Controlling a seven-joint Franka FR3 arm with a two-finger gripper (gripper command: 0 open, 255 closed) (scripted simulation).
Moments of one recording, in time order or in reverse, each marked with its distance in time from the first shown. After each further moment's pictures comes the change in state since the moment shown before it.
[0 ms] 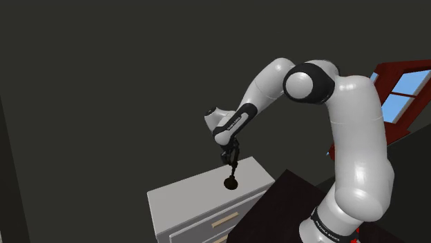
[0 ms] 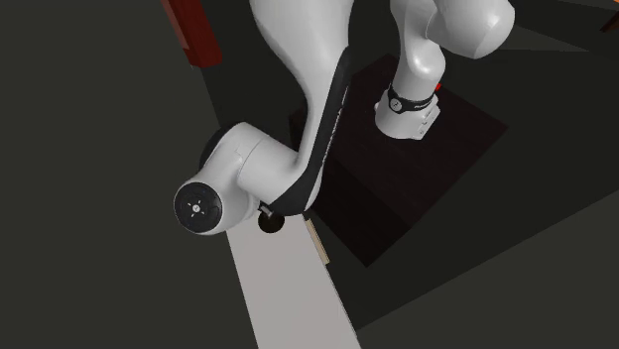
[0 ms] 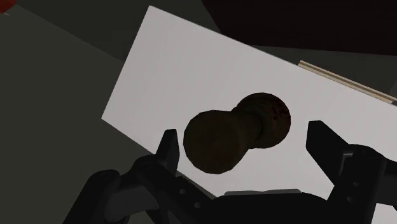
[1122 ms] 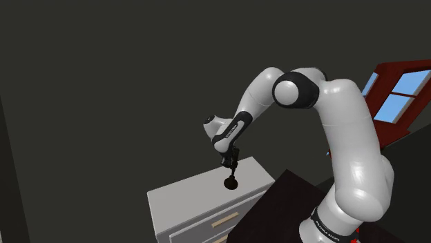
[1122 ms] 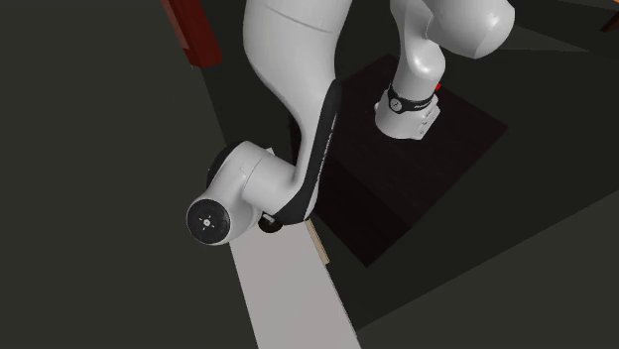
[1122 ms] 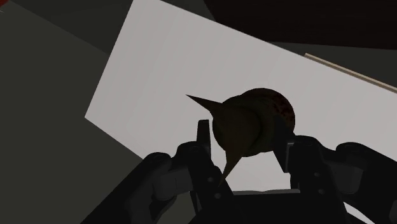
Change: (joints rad) arm 0.007 0.116 -0.013 0.046 -0.023 0.062 0.031
